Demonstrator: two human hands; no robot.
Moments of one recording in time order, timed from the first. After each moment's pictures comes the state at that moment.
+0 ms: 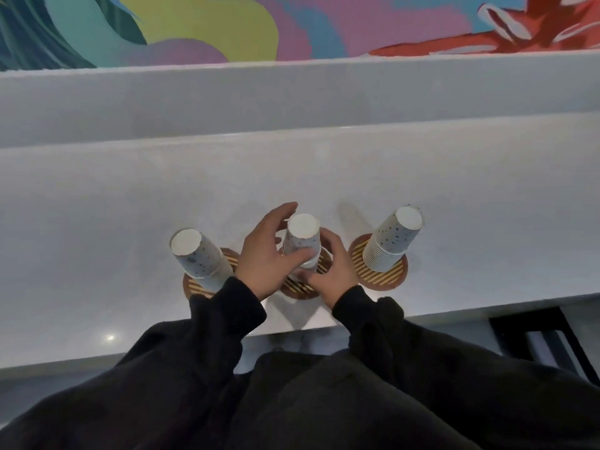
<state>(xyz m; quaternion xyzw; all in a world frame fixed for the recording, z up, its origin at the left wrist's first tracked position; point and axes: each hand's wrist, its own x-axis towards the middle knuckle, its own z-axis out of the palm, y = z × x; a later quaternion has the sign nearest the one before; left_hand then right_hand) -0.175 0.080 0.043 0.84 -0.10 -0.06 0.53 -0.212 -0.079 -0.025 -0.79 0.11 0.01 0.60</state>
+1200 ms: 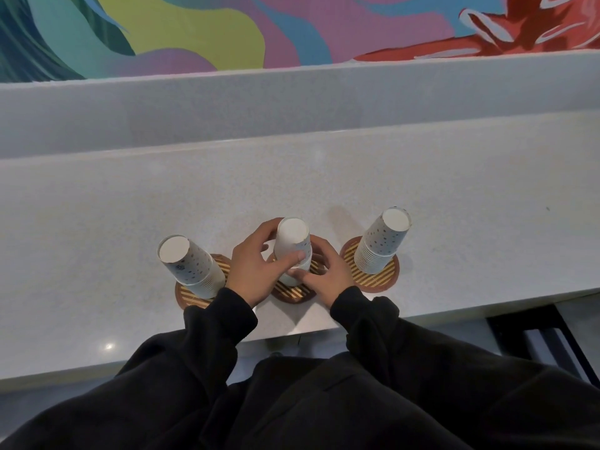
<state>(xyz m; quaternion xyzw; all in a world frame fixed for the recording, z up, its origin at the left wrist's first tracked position) -0.178 0.077 0.027 0.83 -0.07 -0.05 0.55 -0.207 -0.090 -0.028 -0.78 0.11 0.06 0.61</state>
